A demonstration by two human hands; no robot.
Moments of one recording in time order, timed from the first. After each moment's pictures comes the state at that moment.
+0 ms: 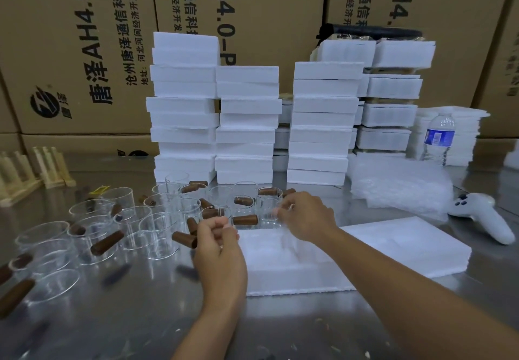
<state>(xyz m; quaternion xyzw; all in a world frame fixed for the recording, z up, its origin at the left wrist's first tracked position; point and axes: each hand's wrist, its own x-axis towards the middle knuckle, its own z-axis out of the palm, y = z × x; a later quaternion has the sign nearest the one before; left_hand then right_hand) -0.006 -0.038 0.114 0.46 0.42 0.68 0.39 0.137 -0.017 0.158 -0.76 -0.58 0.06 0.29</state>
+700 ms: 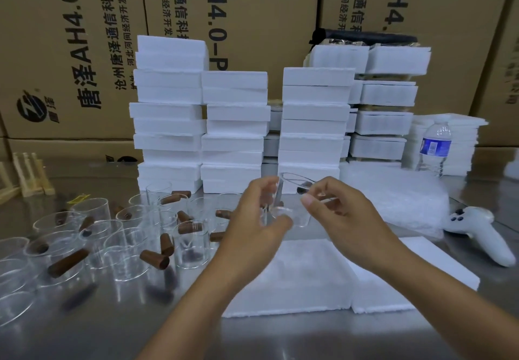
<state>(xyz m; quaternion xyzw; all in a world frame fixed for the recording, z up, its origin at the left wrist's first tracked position) 0.041 -0.032 0.174 0.72 0.28 0.49 0.40 0.186 -0.086 0.198 -0.57 -0.63 0.10 0.52</state>
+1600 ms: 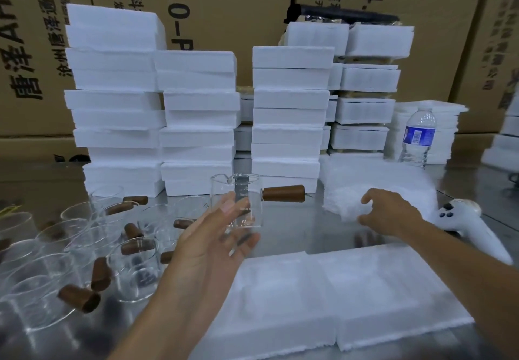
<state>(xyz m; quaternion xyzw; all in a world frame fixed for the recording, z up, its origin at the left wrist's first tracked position) 0.058 -0.009 0.163 0.37 0.16 0.52 0.75 0.363 -0.009 0.158 -0.88 -0.44 0.00 0.17</state>
